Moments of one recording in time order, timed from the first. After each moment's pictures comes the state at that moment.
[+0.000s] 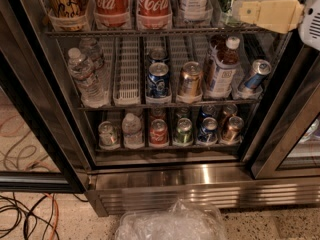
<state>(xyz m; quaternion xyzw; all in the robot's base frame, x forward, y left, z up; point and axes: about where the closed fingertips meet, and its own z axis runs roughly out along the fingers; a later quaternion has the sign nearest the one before) 0.547 -0.217 1.093 -0.13 0.72 0.07 0.67</state>
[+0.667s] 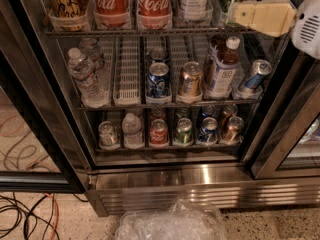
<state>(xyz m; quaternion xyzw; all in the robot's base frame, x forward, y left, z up) 0.549 -0.213 1.086 -0.11 0.73 0.07 0.68</state>
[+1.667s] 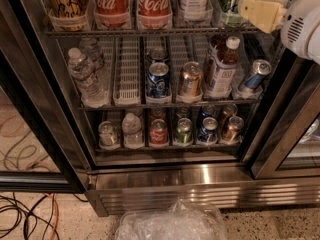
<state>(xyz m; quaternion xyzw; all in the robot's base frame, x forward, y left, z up) 0.569 -0.220 1.081 -0.08 0.71 0.05 0.69</state>
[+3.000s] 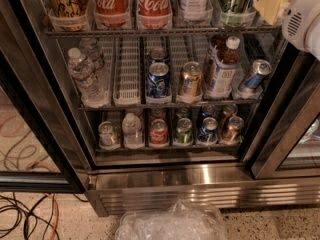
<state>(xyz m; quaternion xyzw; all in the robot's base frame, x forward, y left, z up) 0.593 -0.241 1.087 -0.07 0.70 0.01 0.71</state>
